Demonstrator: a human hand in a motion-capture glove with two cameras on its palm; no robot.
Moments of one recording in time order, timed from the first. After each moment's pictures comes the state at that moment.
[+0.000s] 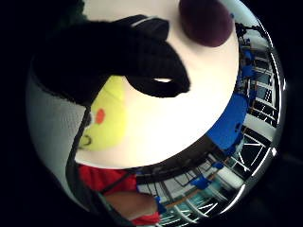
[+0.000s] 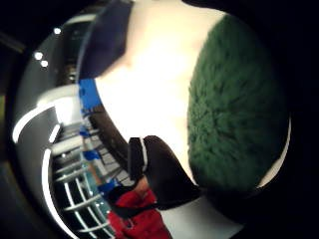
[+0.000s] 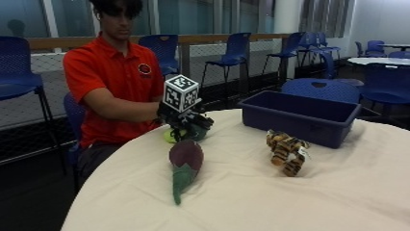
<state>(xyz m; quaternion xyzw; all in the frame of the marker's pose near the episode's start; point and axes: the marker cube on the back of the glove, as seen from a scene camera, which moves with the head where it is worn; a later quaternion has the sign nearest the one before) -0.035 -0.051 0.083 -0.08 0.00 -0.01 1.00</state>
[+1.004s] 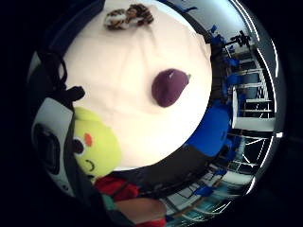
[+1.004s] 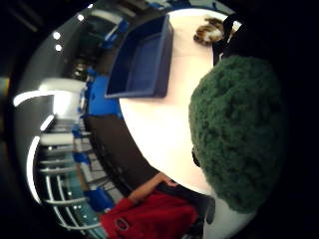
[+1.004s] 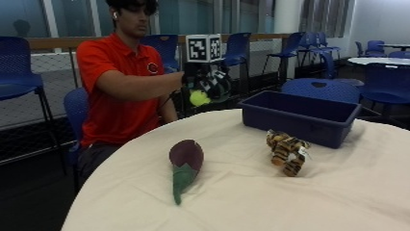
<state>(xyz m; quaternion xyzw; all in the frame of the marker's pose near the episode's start) -0.105 -0.117 -0.053 0.06 0.05 -0.06 0.99</state>
